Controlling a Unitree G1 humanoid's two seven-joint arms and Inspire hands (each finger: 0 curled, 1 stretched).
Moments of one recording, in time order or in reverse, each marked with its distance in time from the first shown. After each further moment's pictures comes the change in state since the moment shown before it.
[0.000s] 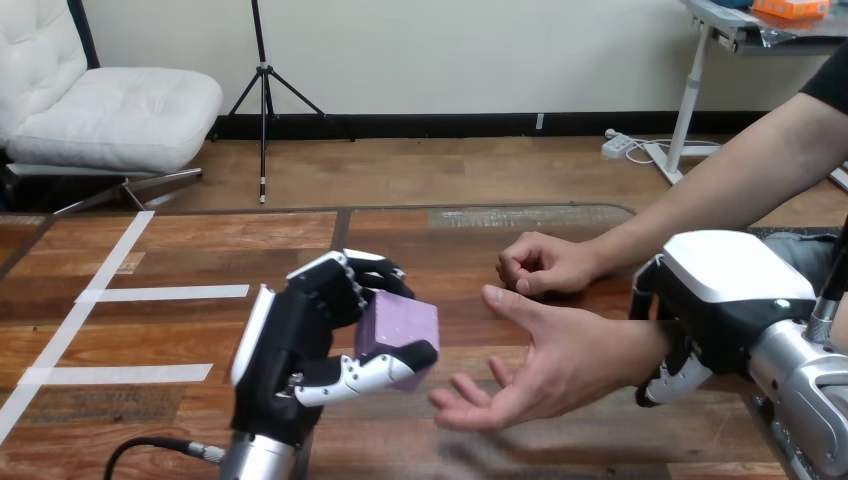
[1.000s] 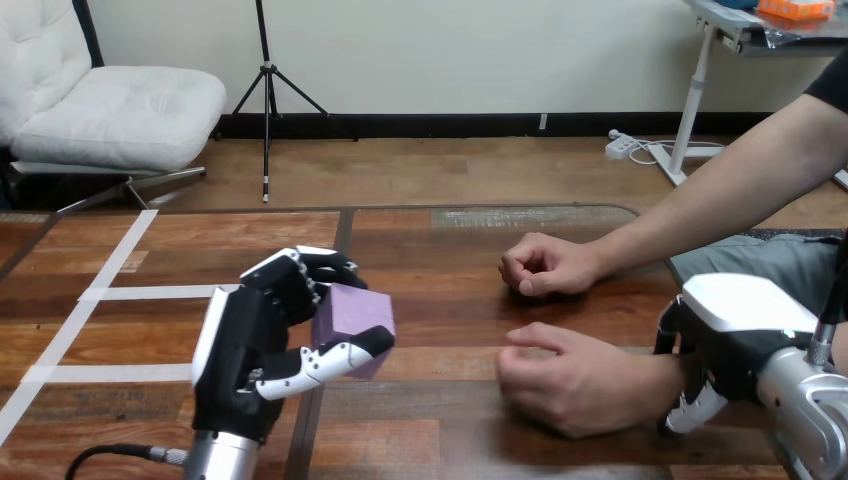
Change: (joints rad) left arm -0.018 0.053 0.050 0.039 -0.001 -0.014 0.056; right arm -0.001 0.001 0.012 0.169 0.000 0.015 -0.016
